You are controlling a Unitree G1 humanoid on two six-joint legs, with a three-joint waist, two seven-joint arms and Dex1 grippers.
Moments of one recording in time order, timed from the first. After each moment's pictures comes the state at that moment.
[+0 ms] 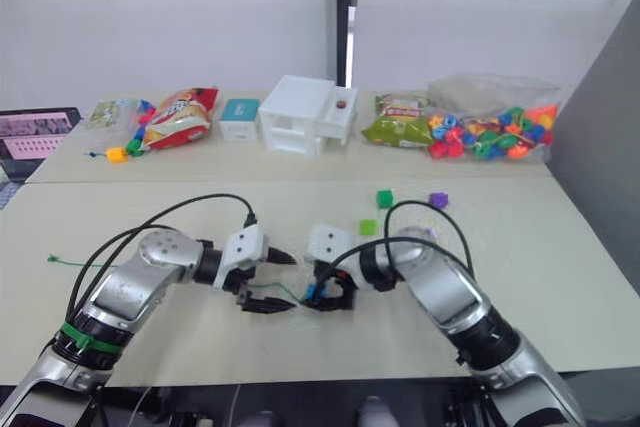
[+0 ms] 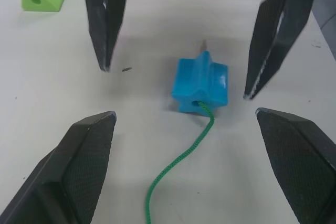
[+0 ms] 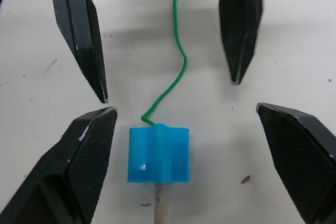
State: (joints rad) left arm -0.50 0.64 -0.30 -0.09 -0.21 0.41 -1.24; right arm -0.62 -0.57 0.41 -0.34 0.12 0.75 1.06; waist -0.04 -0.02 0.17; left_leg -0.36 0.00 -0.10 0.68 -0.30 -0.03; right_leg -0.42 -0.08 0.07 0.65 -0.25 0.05
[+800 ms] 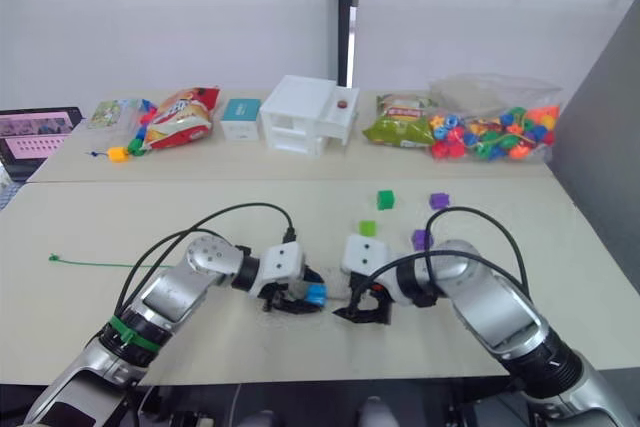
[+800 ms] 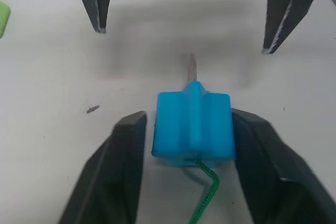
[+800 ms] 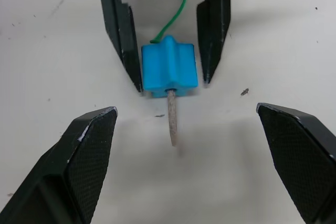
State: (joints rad) left arm -0.56 0.52 -0.43 0.02 -0.08 0.31 -1.19; right arm -0.48 -0.76 0.39 -0.45 0.16 0.75 0.99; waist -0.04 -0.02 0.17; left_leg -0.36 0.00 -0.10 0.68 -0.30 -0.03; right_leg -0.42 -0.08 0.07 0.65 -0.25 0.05
